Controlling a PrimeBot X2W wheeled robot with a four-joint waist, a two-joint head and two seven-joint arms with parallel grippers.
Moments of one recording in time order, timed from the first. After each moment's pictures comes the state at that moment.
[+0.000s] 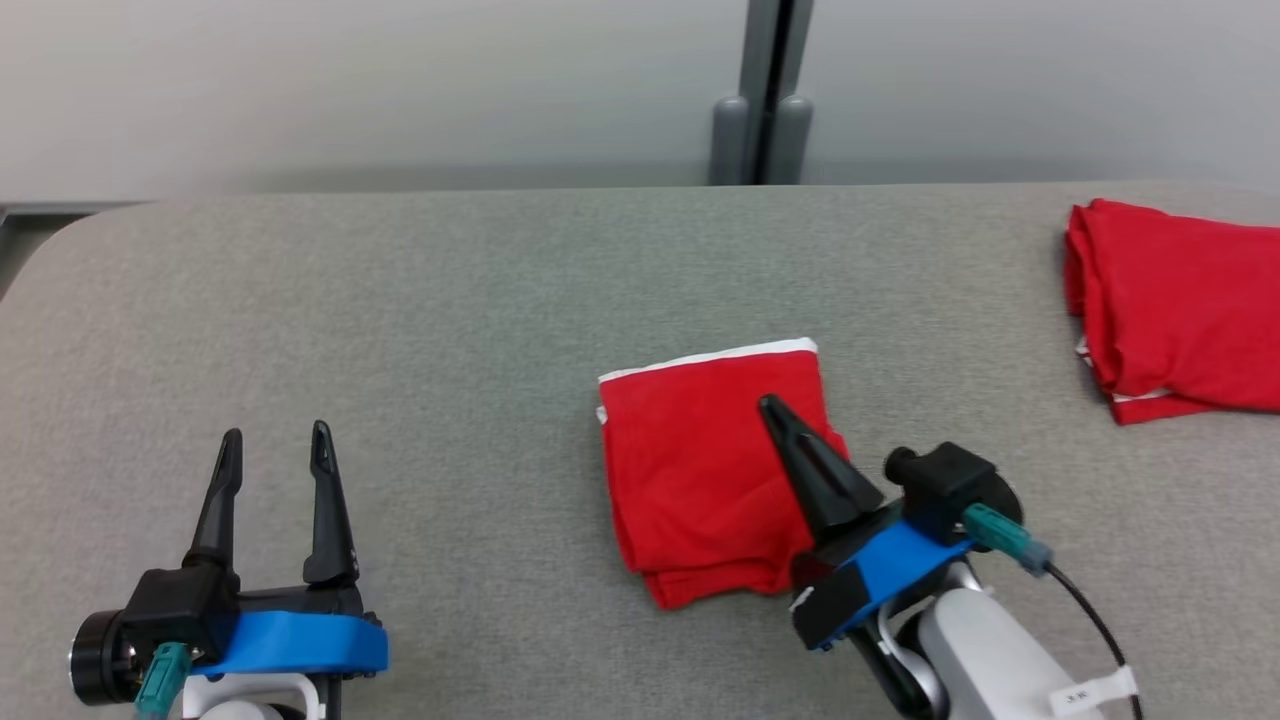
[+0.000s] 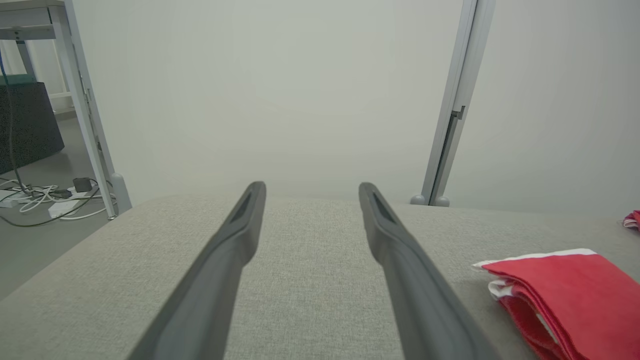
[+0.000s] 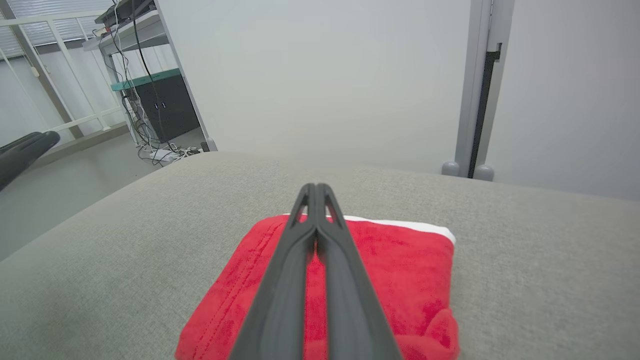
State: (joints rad) left arm -0.06 0.05 0.04 0.15 -0.12 -0.07 -0.26; right arm -0.37 -0.06 0.42 0.44 0.30 0.13 -0.26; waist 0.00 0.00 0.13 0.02
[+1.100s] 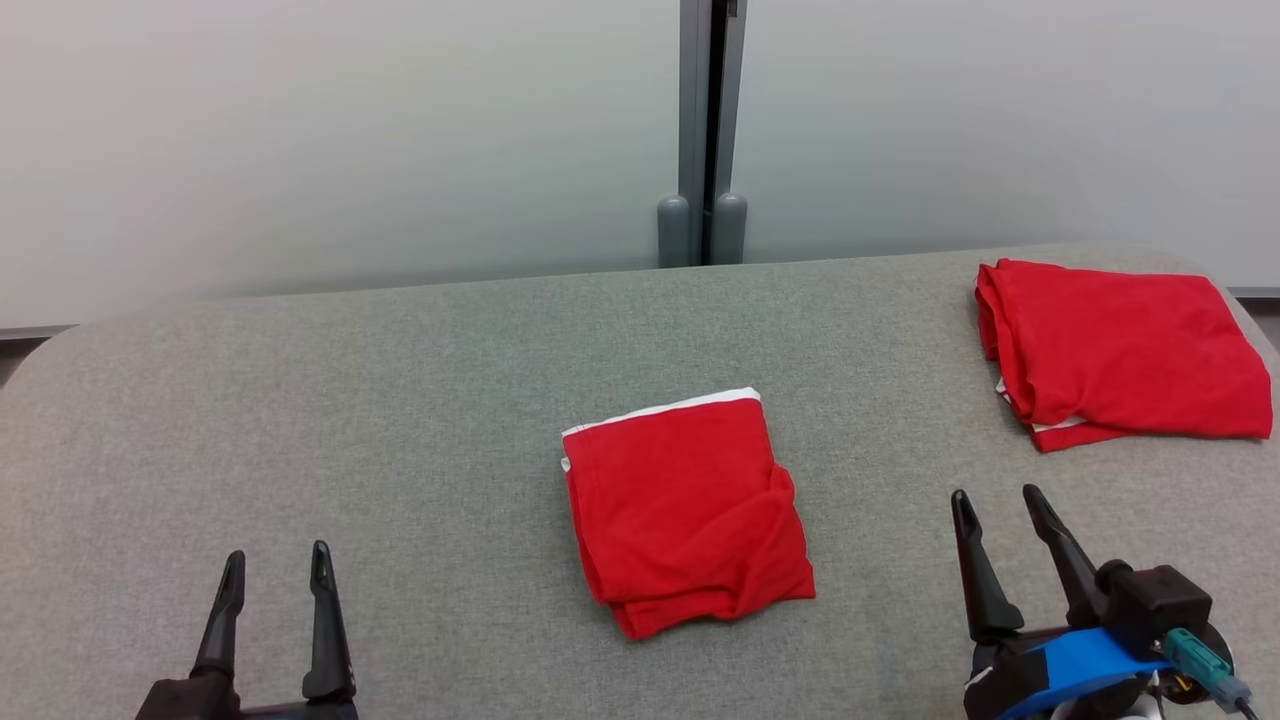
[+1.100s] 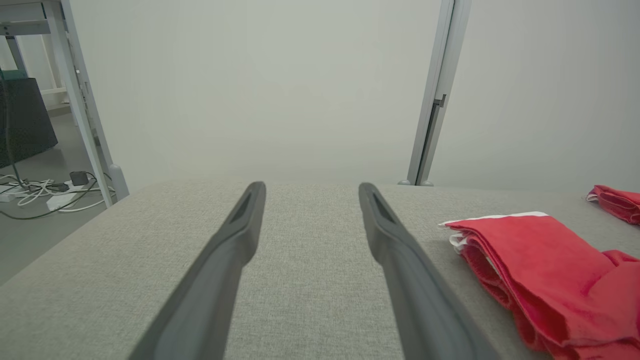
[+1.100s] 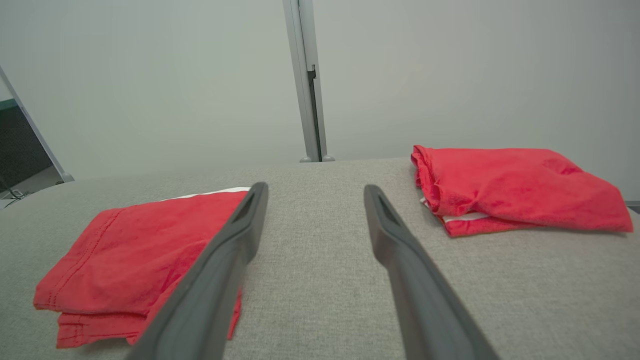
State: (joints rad) left arm 0.12 0.05 0.06 0.12 -0.11 -0.06 -0.26; right arm -0.06 -0.06 0.01 0.27 0.17 0.13 -0.24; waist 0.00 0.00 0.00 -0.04
